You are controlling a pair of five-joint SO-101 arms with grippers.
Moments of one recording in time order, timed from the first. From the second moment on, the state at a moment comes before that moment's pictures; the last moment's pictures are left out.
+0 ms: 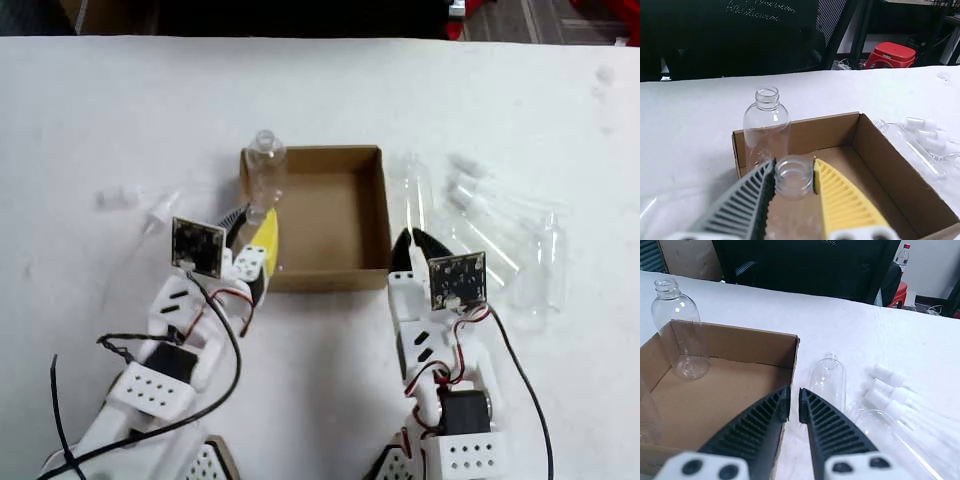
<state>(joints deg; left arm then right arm) 13.7 -58.3 89.5 -6.0 7.6 -7.6 -103.2 96.4 31.0 7.4</state>
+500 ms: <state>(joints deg) 16.3 -58.3 92.0 -11.4 4.2 -7.6 -103.2 96.4 31.0 7.4</state>
